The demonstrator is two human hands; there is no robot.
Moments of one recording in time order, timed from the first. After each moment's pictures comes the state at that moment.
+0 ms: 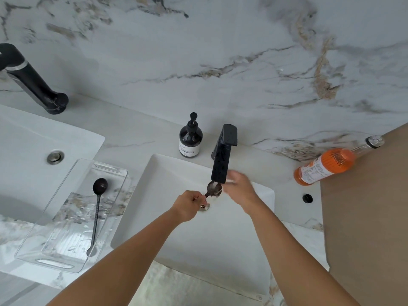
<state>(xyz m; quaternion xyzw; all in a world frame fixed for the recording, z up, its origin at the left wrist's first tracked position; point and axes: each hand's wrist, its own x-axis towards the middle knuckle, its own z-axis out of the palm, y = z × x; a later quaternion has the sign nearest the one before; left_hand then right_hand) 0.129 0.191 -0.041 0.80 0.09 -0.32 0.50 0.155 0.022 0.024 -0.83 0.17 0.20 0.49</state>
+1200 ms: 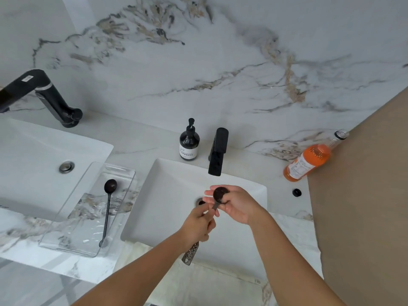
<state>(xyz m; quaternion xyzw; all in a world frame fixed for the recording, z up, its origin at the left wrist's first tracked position) 0.034 0.172 0.021 0.64 0.09 -0.32 0.69 0.091 0.020 0.034 -0.53 0.21 0.29 0.77</state>
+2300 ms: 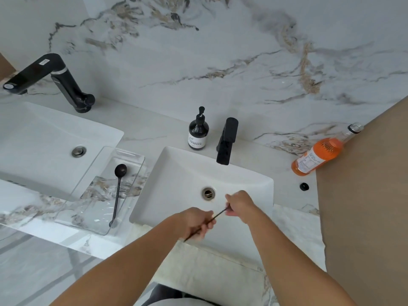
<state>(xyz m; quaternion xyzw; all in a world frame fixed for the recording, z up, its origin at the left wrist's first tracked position) 0.034 0.196 -0.002 0.46 0.27 -0.57 0.63 0.069 0.034 0.014 -0.73 0.25 0.28 0.57</state>
